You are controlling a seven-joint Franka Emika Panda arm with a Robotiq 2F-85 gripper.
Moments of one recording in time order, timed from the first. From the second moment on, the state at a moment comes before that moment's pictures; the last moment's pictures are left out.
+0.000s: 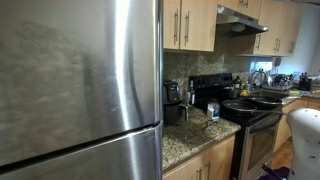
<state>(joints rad) 0.96 -0.88 0.04 -1.96 -1.48 1.49 1.31</state>
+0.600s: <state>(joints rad) 0.82 -0.75 -0.07 -1.91 -1.26 1.68 1.17</state>
